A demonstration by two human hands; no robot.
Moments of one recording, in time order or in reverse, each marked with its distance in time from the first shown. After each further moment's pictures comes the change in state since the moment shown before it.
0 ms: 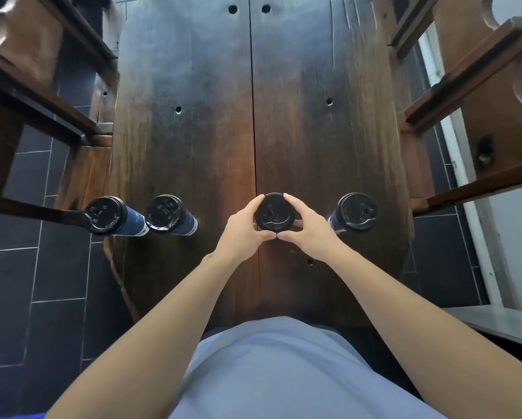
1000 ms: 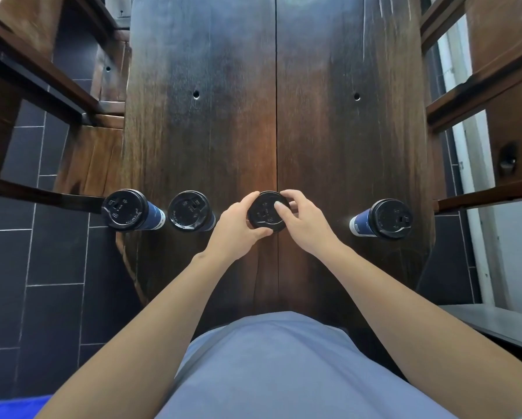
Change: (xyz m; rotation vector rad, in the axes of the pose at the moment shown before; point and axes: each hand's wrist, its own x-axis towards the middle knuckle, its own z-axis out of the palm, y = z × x) left_hand 0.008 -0.052 -0.059 0.034 0.035 0.043; right_hand 0.041 -0.050 0.051 0.005 0.099 0.027
